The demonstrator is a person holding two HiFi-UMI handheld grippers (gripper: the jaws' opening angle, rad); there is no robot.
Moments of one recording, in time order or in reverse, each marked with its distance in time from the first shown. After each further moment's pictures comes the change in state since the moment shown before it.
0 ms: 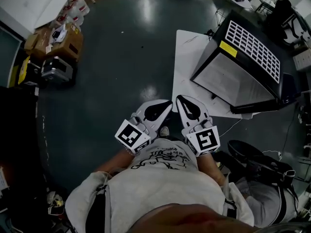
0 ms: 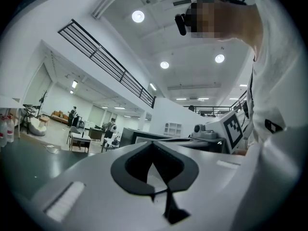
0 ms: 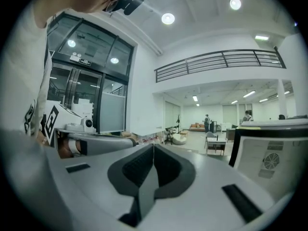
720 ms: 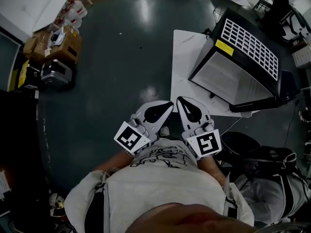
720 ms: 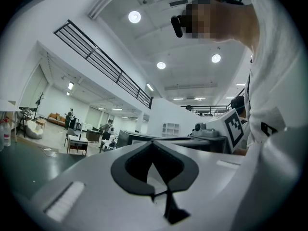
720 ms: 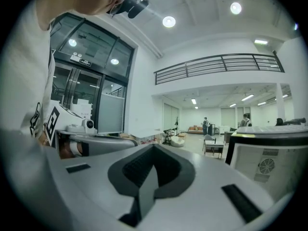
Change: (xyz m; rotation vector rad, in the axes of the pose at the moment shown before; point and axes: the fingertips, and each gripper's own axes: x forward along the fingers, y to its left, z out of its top) left arm 0.010 -0.016 0.013 0.014 0.003 -0.030; right arm -0.016 -0.006 0.018 -0.012 -0.012 -0.032
